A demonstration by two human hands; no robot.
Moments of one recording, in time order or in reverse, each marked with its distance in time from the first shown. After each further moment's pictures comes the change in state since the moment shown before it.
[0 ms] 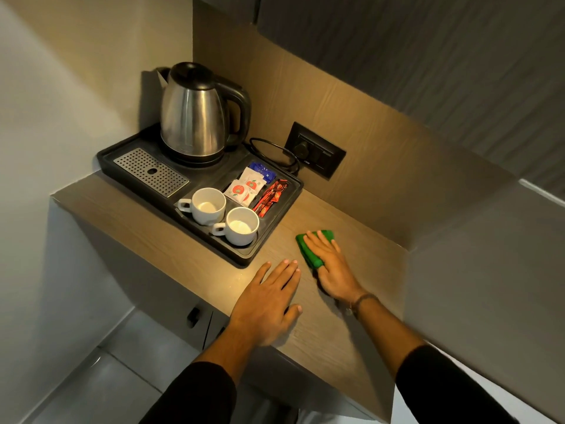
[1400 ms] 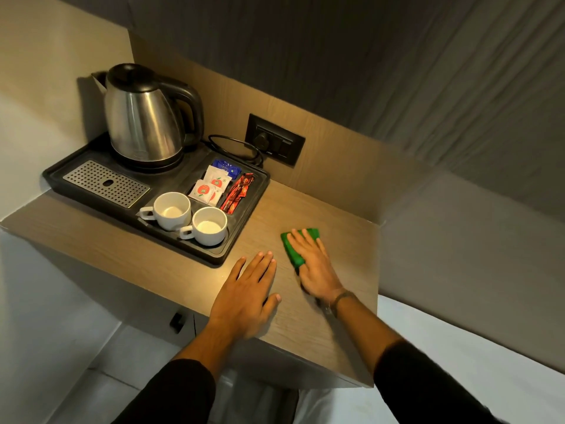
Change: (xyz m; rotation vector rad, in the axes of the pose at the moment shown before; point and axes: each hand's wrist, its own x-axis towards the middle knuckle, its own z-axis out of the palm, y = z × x) left_hand 0.010 -0.007 -0.003 -0.003 0.023 0.051; right_hand -0.040 -0.017 -0.008 0.003 0.134 0.168
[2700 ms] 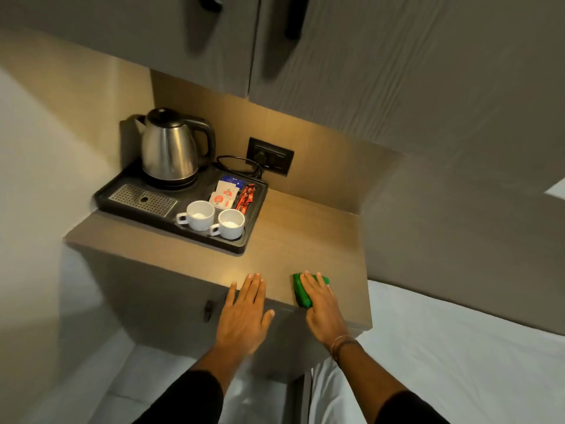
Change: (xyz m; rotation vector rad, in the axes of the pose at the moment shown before) left_hand -0.135 0.011 -0.022 0.072 -0.141 -0.118; right_hand -0.167 -0.086 0.055 0.045 0.160 0.204
